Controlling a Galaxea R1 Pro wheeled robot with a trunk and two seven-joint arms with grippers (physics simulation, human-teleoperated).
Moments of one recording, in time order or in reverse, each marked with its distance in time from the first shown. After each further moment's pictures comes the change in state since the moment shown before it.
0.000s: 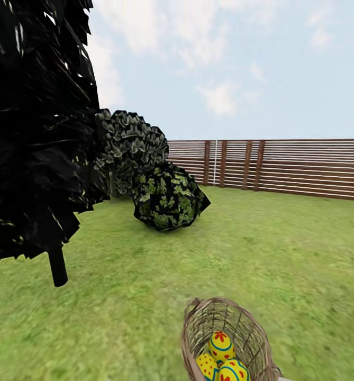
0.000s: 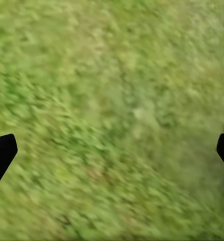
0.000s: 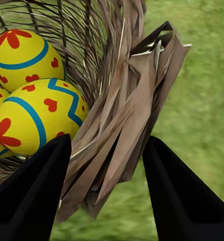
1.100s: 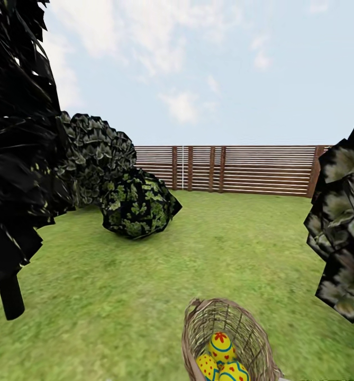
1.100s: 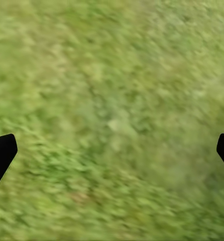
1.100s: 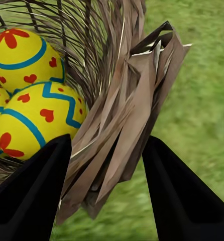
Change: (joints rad) left arm 0.000 0.000 0.000 0.000 0.002 0.000 0.000; right arm 0.000 -0.004 0.001 0.006 -0.001 -0.001 0.002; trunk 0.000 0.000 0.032
